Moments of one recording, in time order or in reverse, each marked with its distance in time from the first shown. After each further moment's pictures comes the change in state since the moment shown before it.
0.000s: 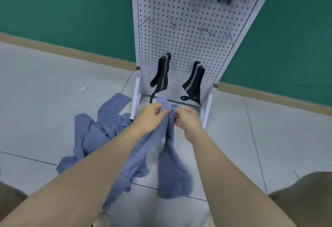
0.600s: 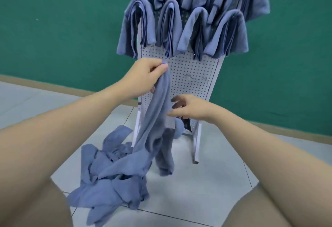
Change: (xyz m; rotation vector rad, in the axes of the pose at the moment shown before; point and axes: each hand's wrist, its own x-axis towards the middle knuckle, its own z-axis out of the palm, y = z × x) left_hand -0.062 0.209 -0.170 0.040 0.173 0.541; right_hand -0.148 -0.175 -0.042 -0.953 -0.312 -0.487
